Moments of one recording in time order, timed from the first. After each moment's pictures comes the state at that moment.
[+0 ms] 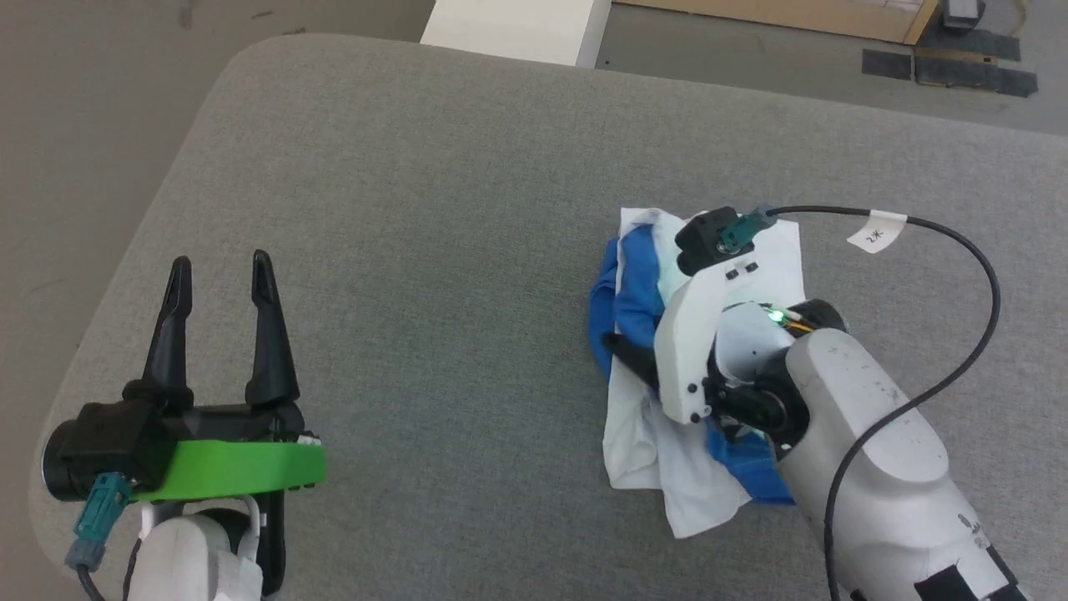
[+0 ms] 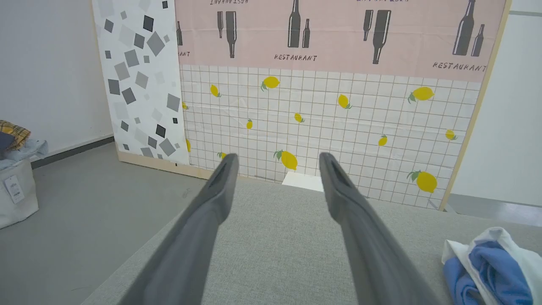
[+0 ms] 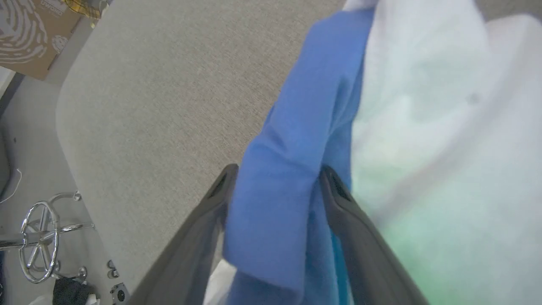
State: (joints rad) left arm -0.11 0.05 0.08 -0.14 -0.17 -0.09 -0.26; right arm -0.61 -0.05 0.36 0.51 0.48 0.13 0.68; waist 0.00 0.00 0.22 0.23
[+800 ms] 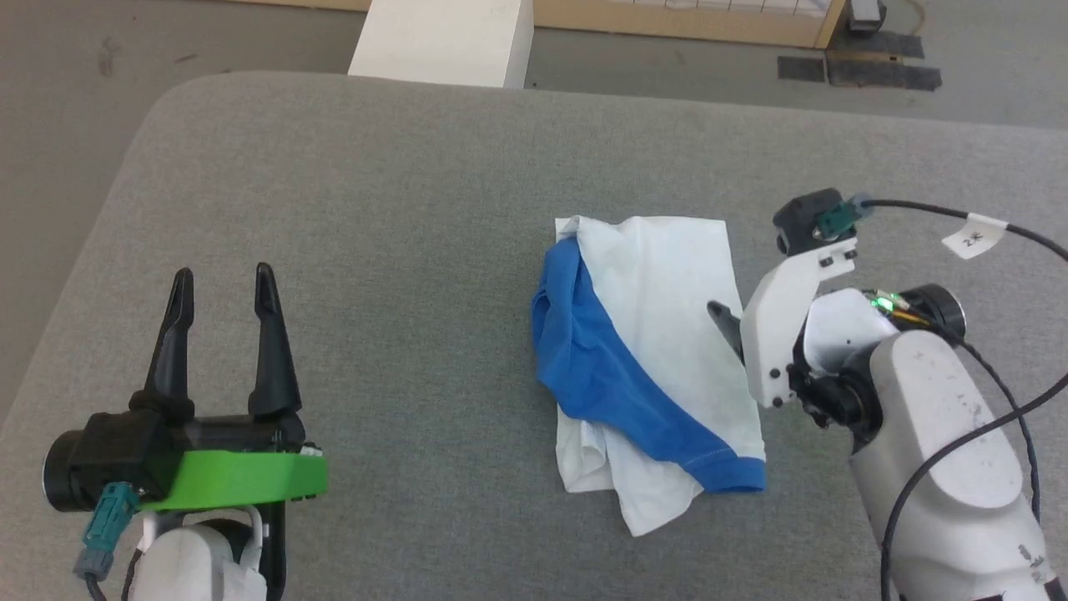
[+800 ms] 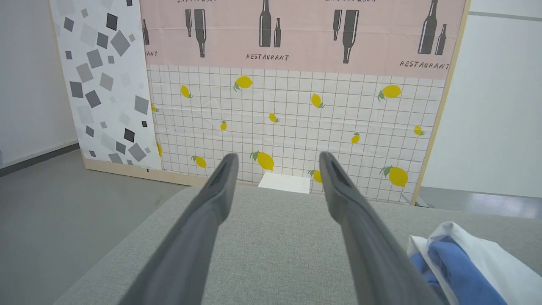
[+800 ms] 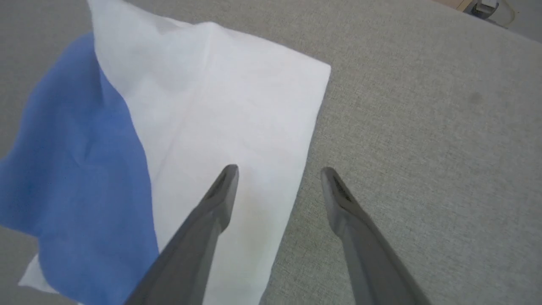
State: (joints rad) left arm -0.08 0.05 0.08 -0.15 -0.14 -0.08 -0.26; right arm -0.54 -0.09 0.15 0.37 0.20 0.13 0.71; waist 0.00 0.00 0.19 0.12
